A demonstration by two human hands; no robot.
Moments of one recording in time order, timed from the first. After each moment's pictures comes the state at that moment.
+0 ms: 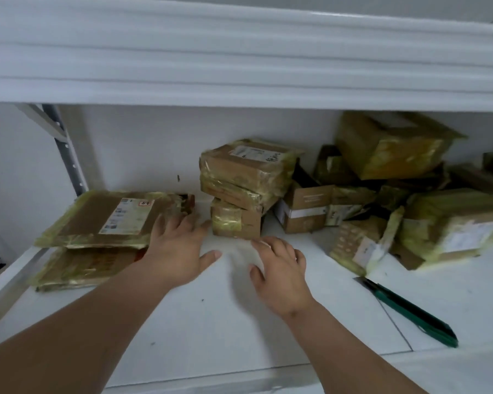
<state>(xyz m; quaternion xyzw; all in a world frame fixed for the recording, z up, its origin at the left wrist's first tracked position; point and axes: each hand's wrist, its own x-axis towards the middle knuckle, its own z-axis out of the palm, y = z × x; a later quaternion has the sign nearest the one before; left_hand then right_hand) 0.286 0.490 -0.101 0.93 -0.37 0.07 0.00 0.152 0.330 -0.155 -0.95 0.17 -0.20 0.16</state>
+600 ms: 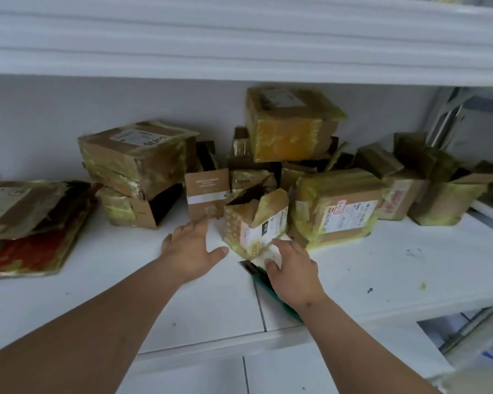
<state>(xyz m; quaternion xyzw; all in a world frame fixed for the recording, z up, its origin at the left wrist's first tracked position) 0.146 0.272 -0.132 0.93 -0.34 -0.06 0.16 -0.009 0.124 -0.164 -0.91 0.31 -0.14 0.24</state>
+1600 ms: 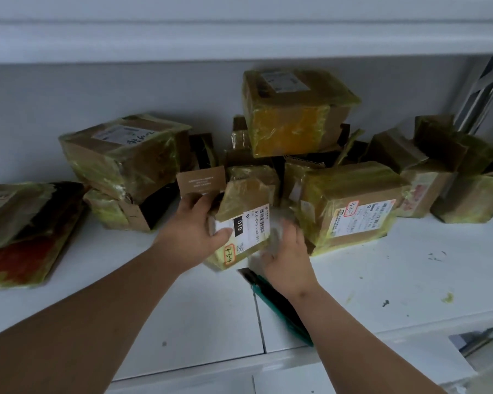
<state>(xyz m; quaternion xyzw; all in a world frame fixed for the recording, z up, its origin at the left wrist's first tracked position) 0.165 0.240 -0.113 0.89 -0.37 0.03 0.25 0.034 0.096 -0.174 -0.85 0.30 -0.22 0.36</state>
